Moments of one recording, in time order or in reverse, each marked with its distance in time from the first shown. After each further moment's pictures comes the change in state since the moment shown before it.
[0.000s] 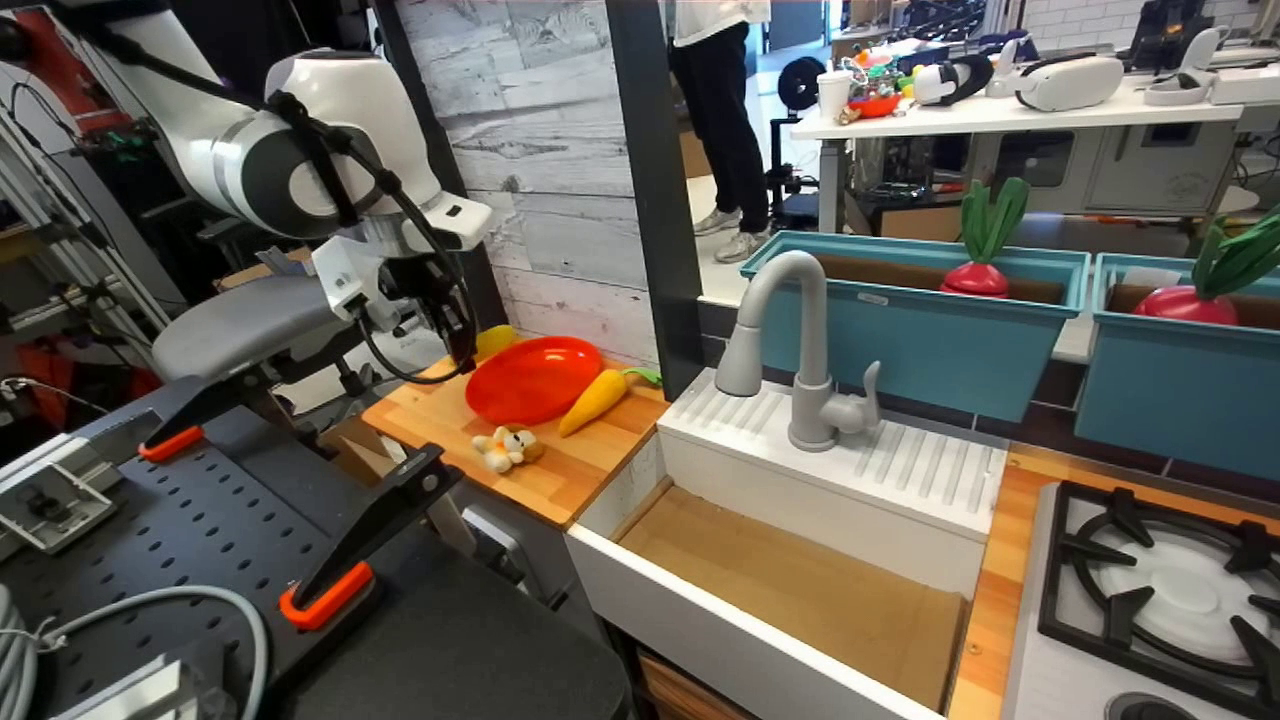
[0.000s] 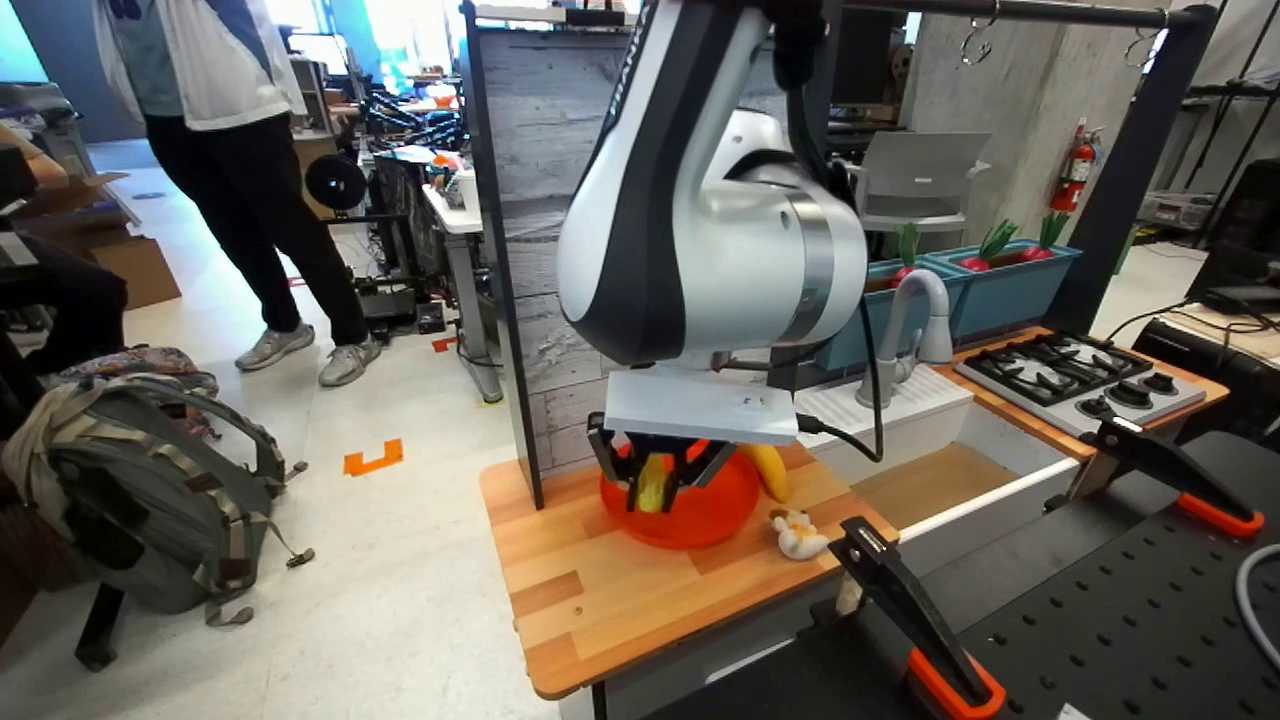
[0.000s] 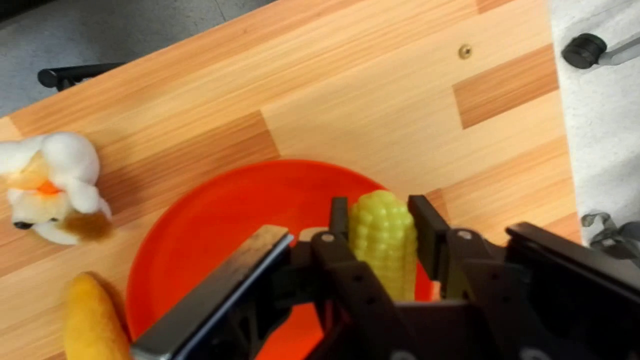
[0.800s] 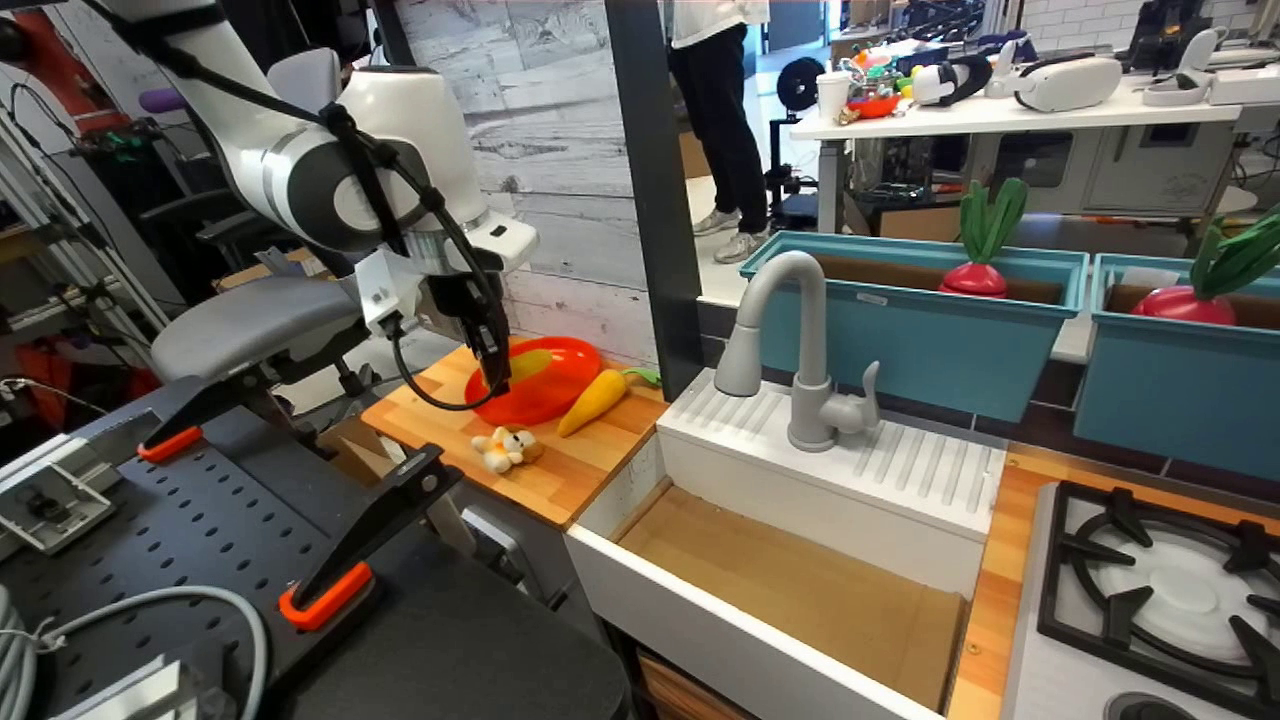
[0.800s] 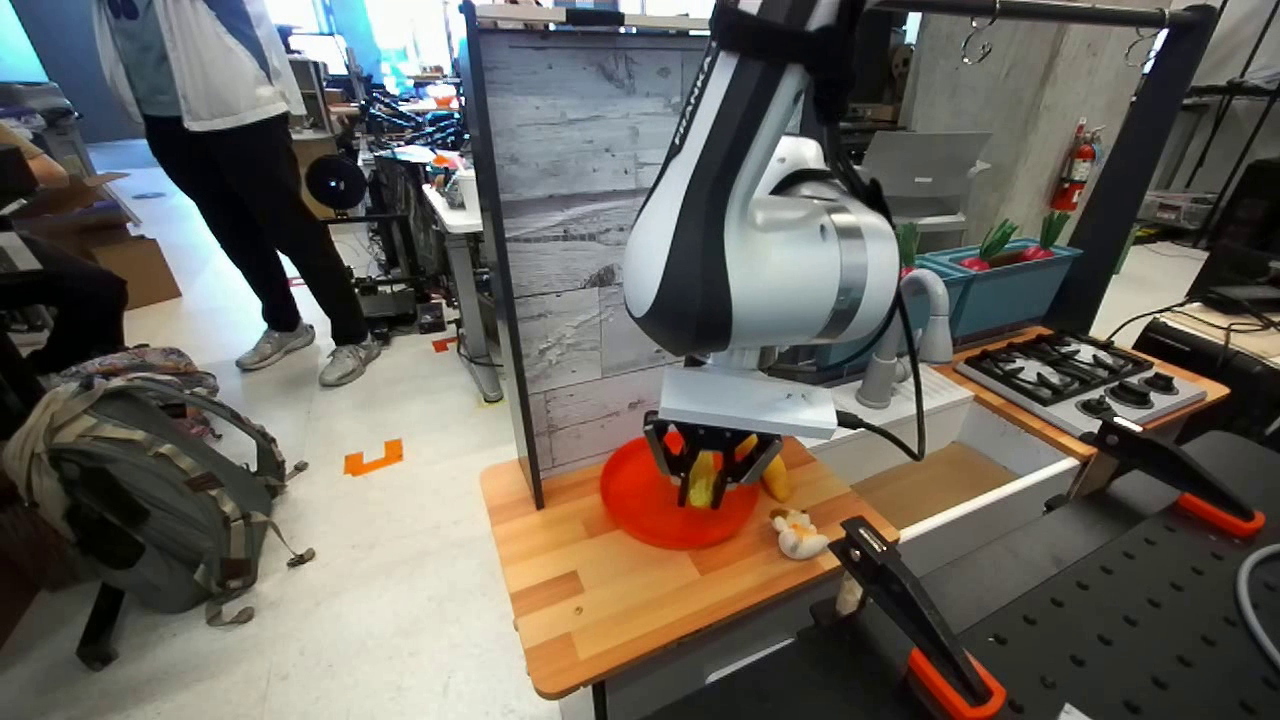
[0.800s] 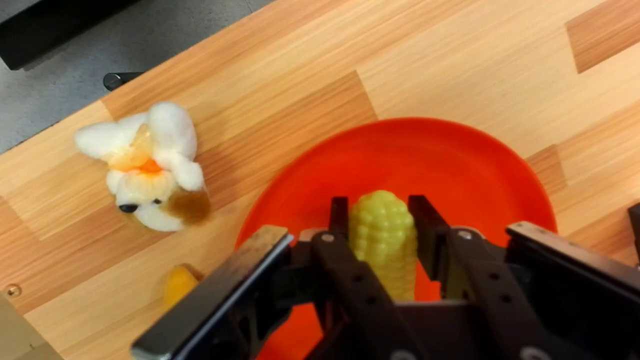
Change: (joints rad) arm -0.069 0.045 -0.027 0.040 0.001 -0.054 0.015
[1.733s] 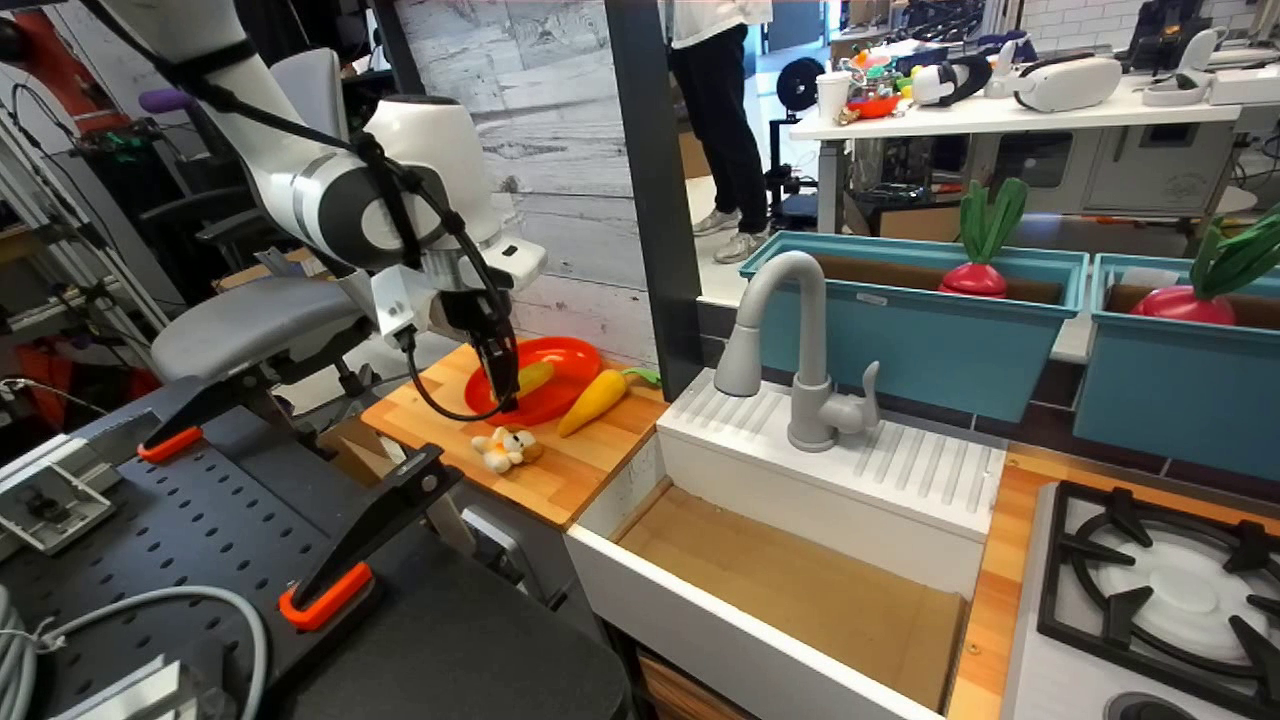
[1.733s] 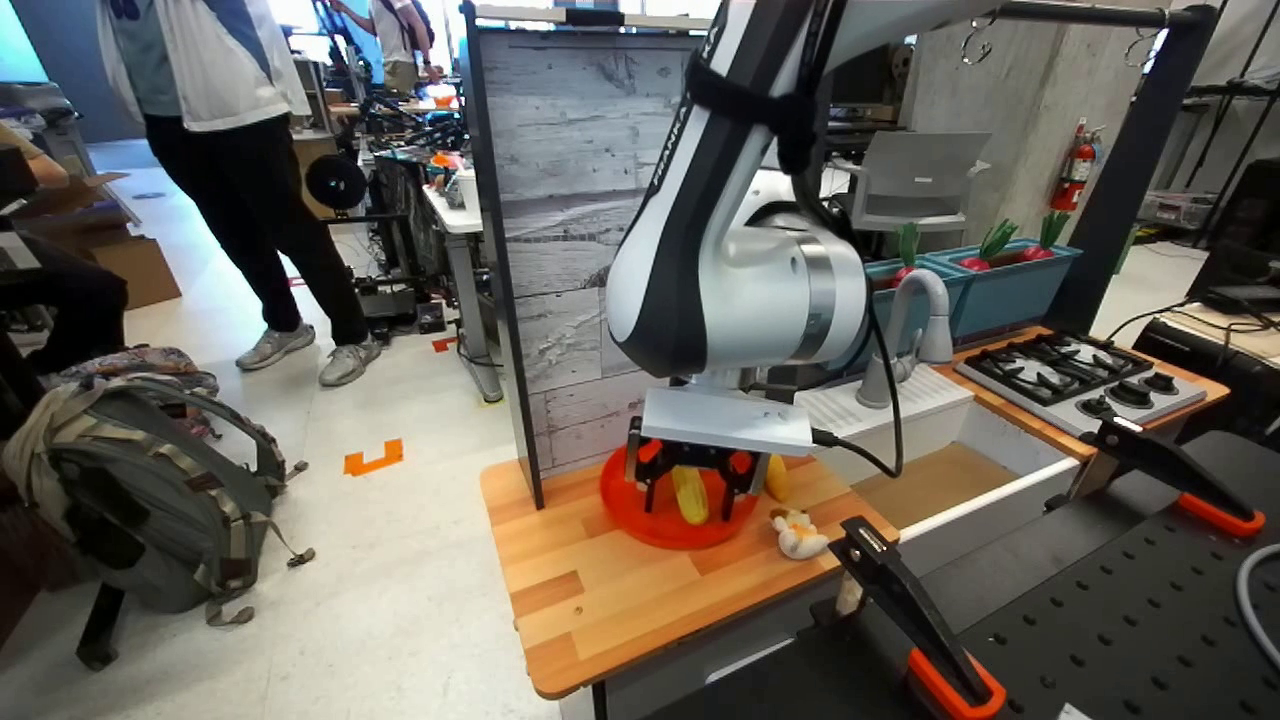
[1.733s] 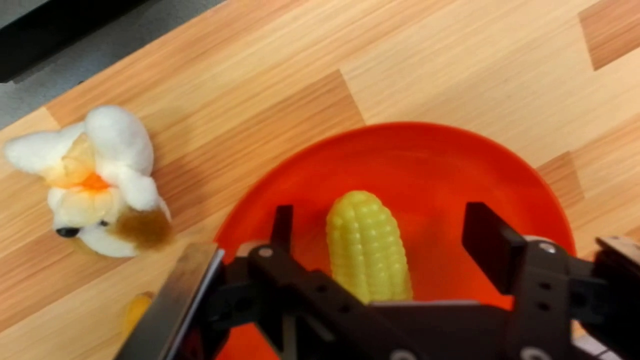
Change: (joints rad) arm 0.009 0.083 0.000 0.103 0.000 -0.047 0.020
